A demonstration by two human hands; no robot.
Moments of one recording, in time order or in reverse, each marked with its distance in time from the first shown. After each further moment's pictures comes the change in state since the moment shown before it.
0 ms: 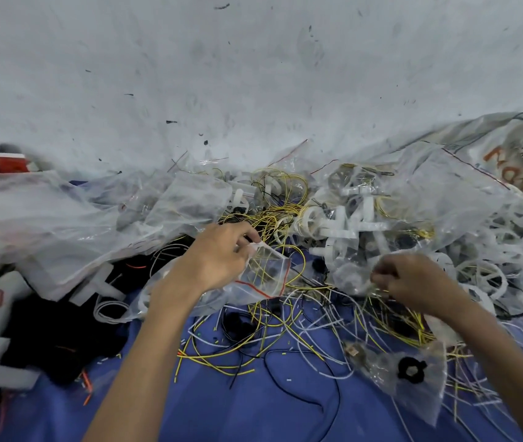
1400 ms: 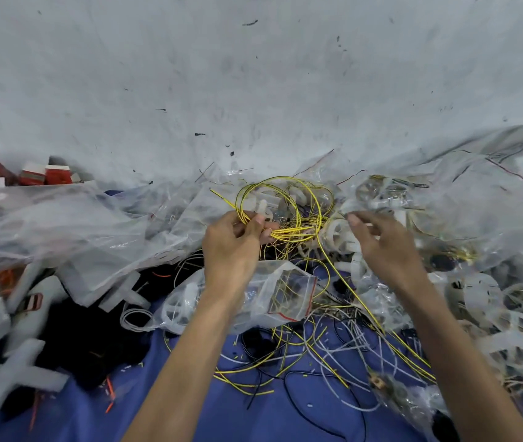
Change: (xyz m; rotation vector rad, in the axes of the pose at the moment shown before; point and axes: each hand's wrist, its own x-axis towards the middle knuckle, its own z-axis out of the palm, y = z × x) left_hand 0.007 0.020 0.010 -0.900 0.621 -0.197; right_hand 0.050 -0.071 0.002 0.588 0.347 -0.131
